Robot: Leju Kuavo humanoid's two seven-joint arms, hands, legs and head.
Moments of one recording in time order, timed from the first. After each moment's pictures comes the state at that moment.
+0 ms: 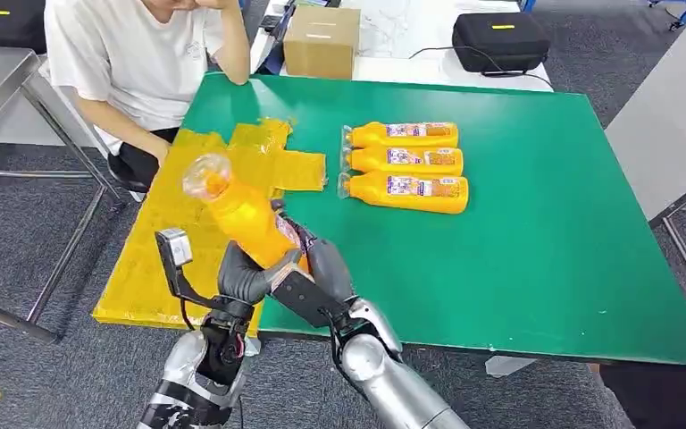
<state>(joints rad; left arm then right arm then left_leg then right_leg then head) -0.14 -0.27 -0.27 -1.30 0.42 -0.10 -0.23 -0.37 0.28 0.63 -0.98 0.49 -0.21 -0.34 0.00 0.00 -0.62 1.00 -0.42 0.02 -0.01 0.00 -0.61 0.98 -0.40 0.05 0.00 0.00</state>
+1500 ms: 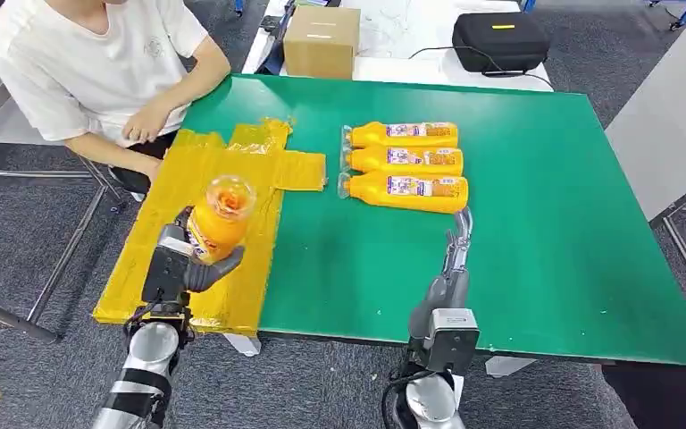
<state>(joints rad) -0.18 -0.13 -0.08 -1.24 -0.35 0.22 -0.44 -0.03 0.27 0.34 -1.45 0.21 -0.51 -0.69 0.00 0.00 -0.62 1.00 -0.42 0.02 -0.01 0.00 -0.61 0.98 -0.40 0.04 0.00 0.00</state>
